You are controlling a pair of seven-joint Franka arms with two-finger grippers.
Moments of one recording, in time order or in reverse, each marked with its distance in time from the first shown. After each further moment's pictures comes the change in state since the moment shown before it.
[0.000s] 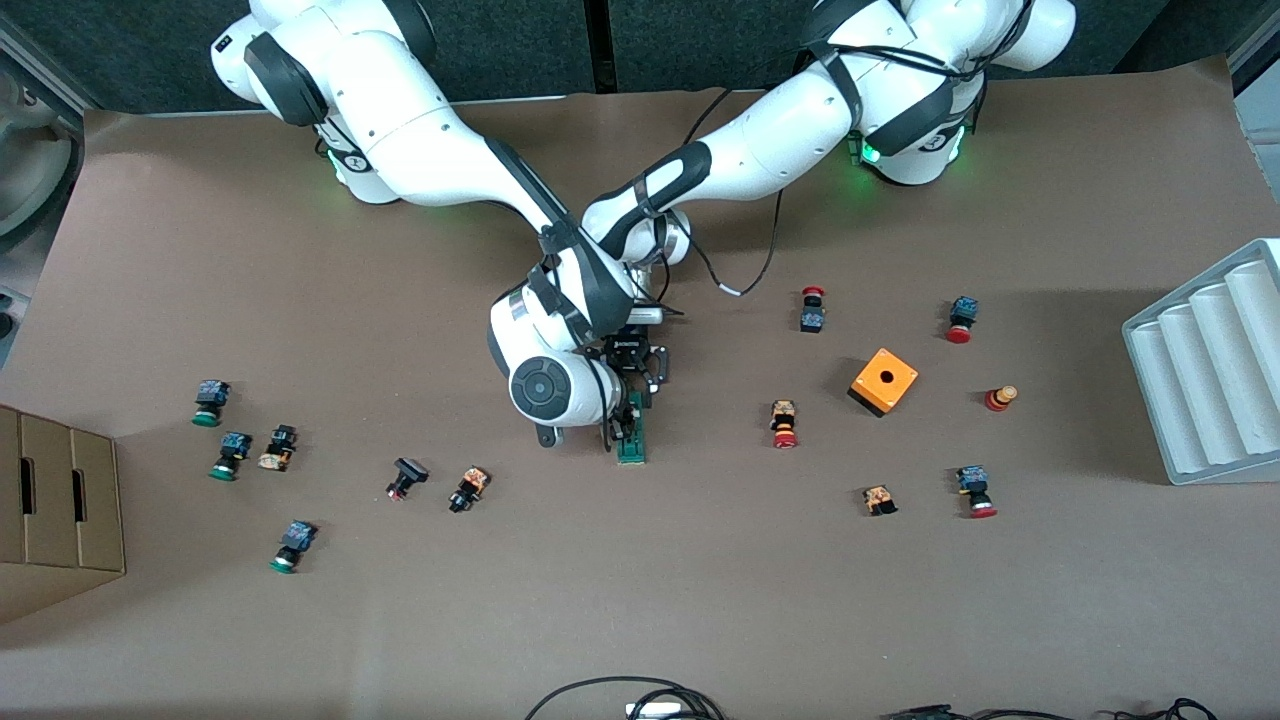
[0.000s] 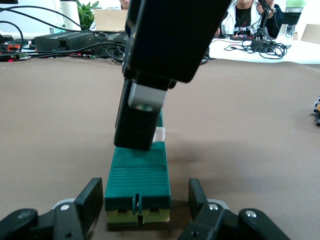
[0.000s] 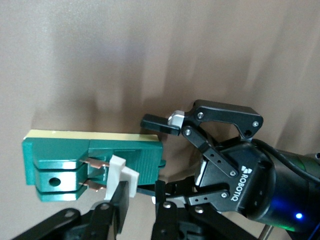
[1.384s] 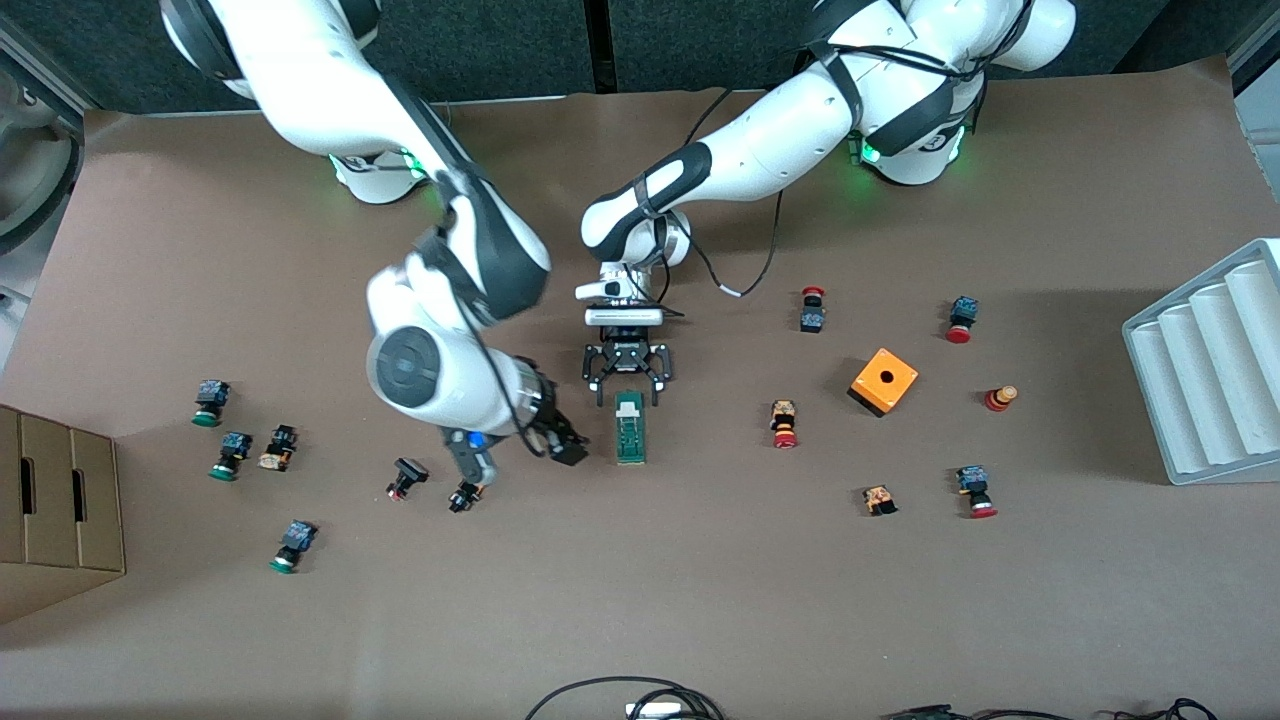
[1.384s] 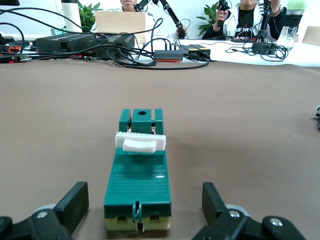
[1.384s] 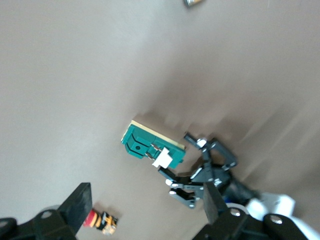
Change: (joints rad) left arm 0.000 0.000 0.003 0.011 0.000 0.000 0.001; right arm -0.151 -0.260 -0.018 0.033 -0.108 -0.173 -0.493
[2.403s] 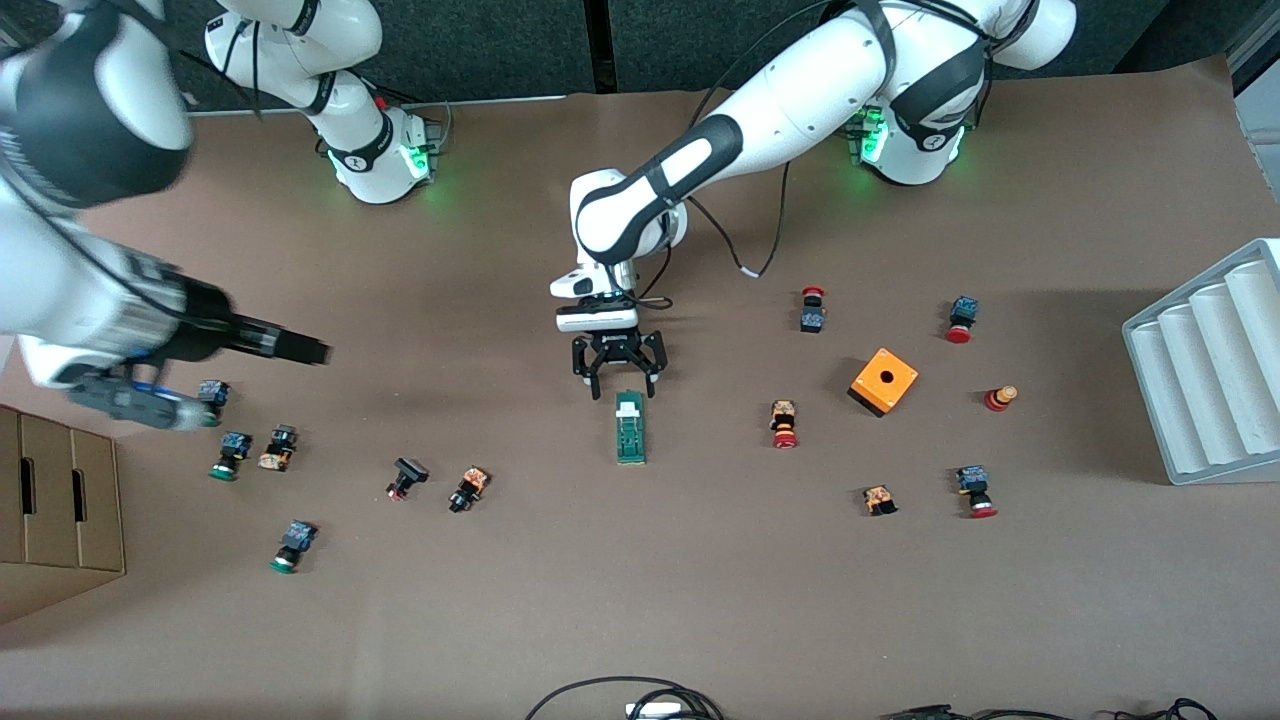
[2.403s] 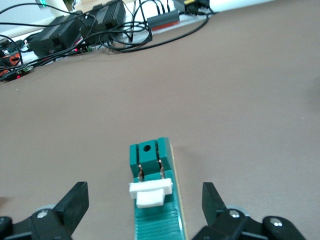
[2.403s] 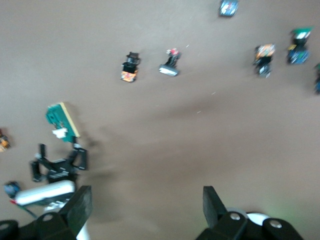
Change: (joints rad) left arm 0.046 -0.172 -0.016 0.031 -0.448 0.182 0.611; right arm -0.370 -0.353 0.000 -0.036 -0.168 -0.449 -0.994
